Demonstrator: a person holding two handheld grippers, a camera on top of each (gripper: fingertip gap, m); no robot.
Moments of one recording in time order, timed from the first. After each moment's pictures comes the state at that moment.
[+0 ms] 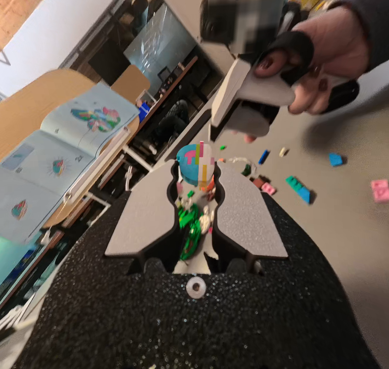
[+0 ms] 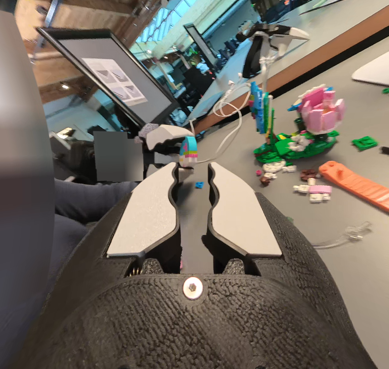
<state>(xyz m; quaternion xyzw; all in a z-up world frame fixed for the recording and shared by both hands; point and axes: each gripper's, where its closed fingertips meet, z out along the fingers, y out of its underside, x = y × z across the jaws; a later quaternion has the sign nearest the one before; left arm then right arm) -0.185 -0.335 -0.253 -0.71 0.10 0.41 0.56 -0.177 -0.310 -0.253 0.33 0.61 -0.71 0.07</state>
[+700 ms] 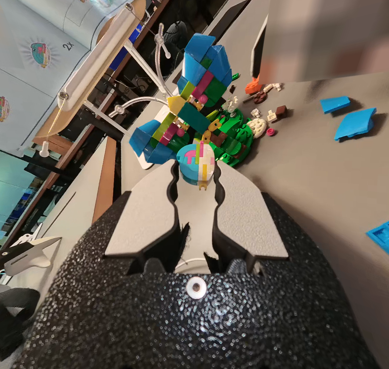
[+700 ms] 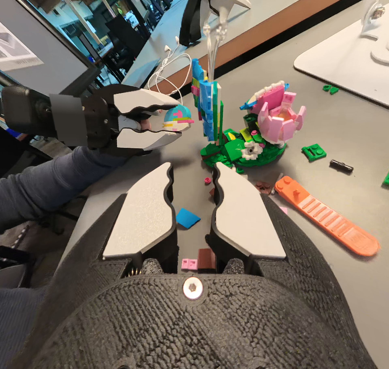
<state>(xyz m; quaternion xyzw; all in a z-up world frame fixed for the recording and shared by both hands) -0.282 -0.417 -0.299 -0.79 0.03 0.40 0.46 -0.238 -0.345 -0.296 0.40 0.69 -0.60 -0.03</state>
